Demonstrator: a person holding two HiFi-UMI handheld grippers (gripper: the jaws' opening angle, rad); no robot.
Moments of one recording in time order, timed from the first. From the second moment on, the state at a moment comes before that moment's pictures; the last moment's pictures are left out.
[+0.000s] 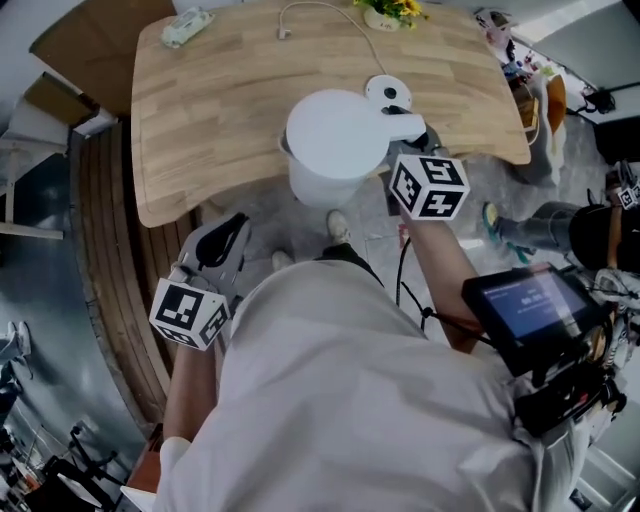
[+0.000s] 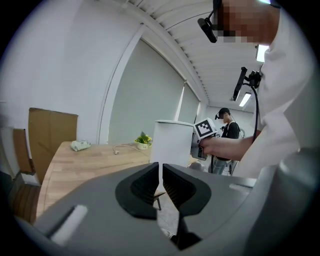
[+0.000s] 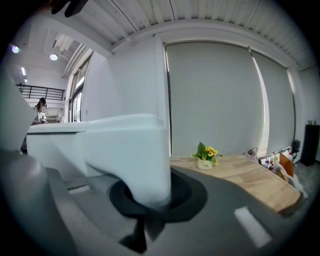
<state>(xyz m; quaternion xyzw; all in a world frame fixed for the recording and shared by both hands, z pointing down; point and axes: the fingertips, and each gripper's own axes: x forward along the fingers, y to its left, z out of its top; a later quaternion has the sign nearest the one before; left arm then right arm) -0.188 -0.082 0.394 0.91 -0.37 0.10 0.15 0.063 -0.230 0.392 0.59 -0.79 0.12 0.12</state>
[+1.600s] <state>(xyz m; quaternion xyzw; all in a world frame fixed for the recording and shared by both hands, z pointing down) -0.185 -0.059 0.399 0.93 -0.33 0.11 0.15 0.039 -0.162 0.378 0.58 -0.80 0.11 0.12</state>
